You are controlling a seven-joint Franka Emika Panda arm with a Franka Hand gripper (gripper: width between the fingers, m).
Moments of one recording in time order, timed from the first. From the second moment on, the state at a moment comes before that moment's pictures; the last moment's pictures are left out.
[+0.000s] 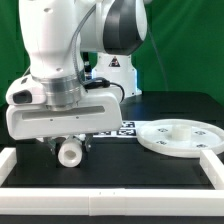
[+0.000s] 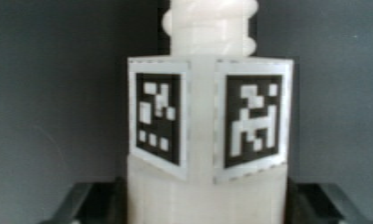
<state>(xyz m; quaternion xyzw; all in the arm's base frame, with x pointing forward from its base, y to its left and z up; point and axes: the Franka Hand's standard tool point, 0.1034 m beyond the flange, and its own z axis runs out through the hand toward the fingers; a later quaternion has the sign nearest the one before) 0.504 -0.107 0.016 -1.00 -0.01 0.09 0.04</state>
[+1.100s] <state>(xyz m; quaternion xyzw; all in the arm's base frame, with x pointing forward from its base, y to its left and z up) 0.497 0.001 0.084 -0.99 0.03 0.09 0.04</state>
